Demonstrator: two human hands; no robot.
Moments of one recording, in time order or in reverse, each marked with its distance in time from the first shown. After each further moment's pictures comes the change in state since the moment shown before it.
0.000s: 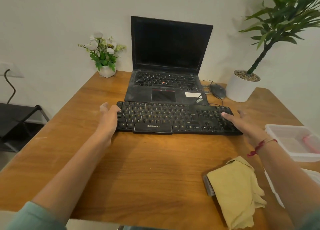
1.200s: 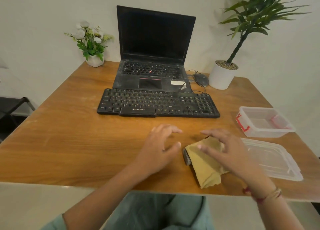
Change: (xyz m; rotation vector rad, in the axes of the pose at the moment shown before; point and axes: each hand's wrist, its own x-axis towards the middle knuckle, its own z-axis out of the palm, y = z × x) left_hand -0.162 -0.043 0.082 0.535 -0.517 0.803; right_hand -0.176 0.038 -0.019 -0.506 -0.182 -0.486
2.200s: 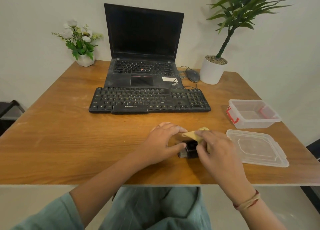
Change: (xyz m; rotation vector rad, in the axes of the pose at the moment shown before) left_hand 0.021 -0.009 0.021 0.098 -0.204 0.164; right_hand -0.026 -0.006 0.032 -0.216 0.498 -0.185
